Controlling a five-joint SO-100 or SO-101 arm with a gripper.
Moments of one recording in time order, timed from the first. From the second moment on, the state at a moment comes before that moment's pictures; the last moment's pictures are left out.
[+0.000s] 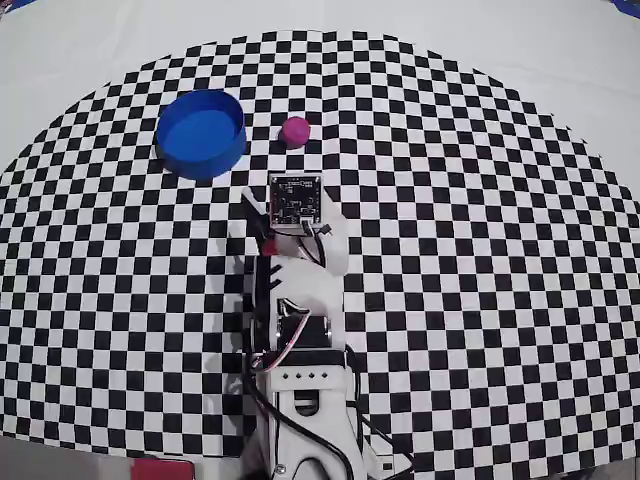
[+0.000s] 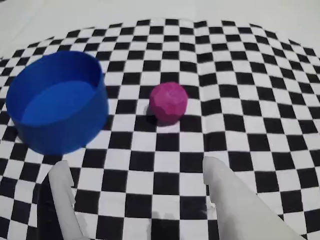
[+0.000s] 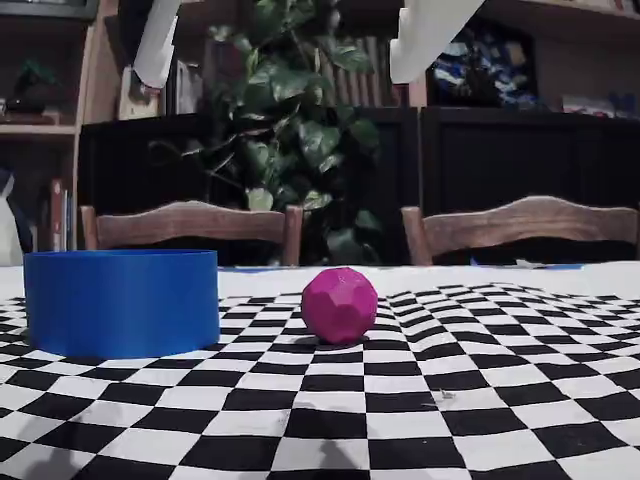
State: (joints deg) arm -0.1 168.9 177.9 11.3 -93.0
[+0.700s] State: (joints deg) arm 1.6 157.1 175.1 6.8 -93.0
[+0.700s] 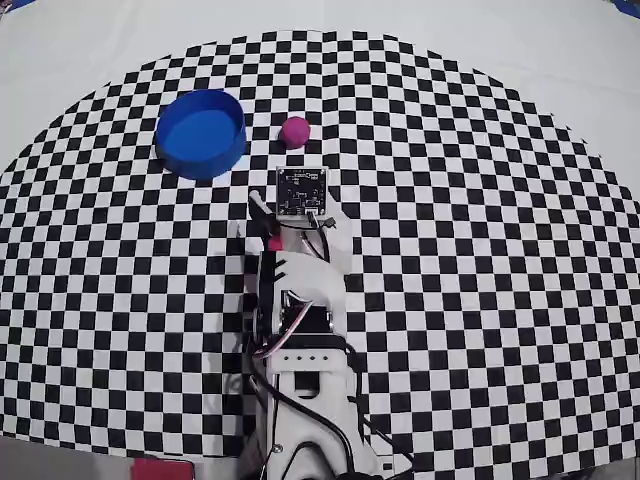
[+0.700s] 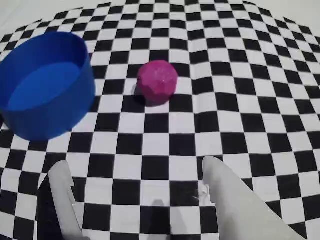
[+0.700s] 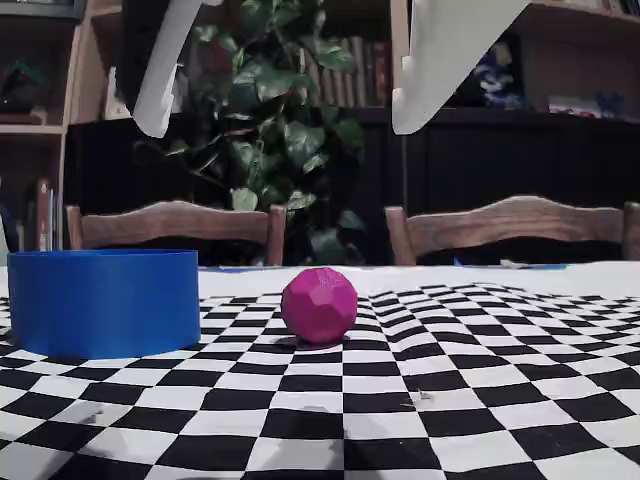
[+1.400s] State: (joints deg) arm 2.6 144.0 167.1 6.8 -93.0
